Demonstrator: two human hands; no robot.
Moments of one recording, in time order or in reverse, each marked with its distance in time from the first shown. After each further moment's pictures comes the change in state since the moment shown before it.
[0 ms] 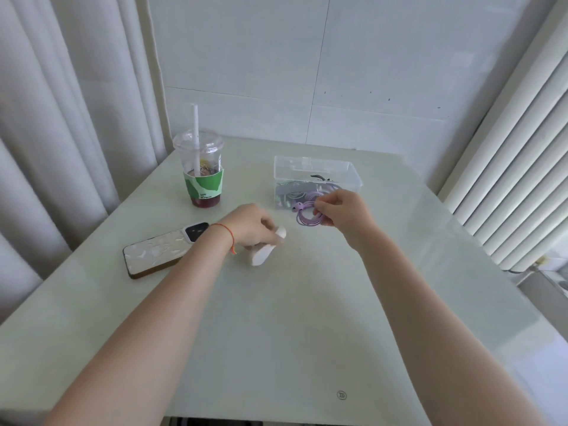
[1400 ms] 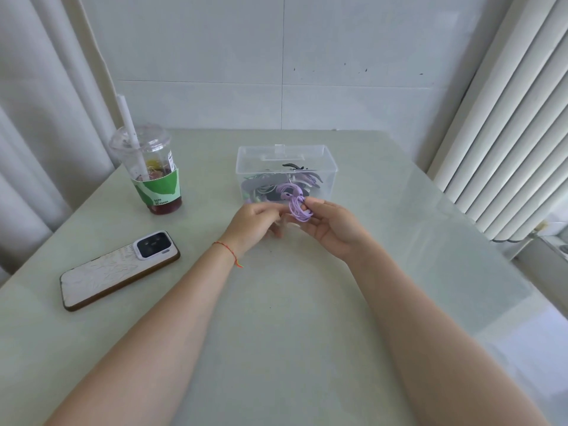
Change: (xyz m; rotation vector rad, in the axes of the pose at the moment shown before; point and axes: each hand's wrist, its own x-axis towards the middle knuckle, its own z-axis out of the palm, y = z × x) left_hand 0.058 0.027 0.067 -0.595 0.158 0.195; right_hand 0.021 0.064 -0.023 0.820 -0.282 0.207
